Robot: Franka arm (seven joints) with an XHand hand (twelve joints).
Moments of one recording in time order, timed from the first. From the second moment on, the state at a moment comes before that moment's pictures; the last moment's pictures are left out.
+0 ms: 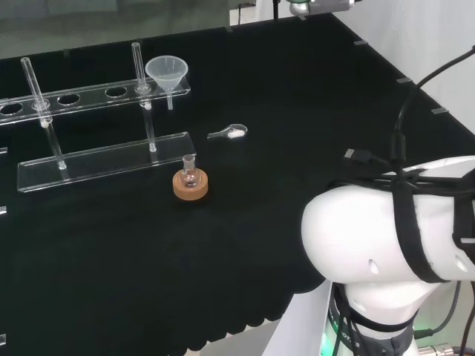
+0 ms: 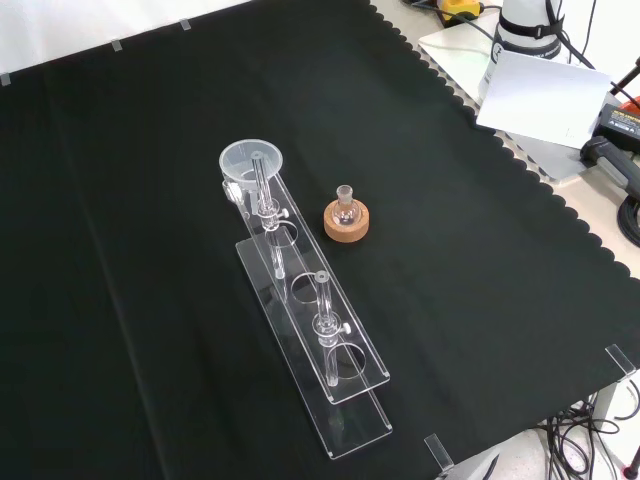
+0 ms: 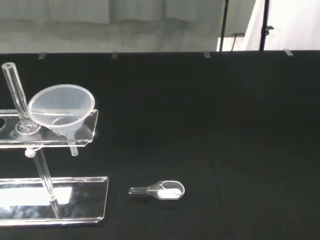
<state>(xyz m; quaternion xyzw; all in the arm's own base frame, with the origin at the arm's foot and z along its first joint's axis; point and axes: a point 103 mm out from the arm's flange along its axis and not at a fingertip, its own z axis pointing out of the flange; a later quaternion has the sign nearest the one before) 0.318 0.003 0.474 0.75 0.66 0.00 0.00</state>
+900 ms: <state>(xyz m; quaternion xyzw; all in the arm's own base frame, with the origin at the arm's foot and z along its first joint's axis) 0.371 0.001 0.432 0.74 0.67 -0.03 -0.02</state>
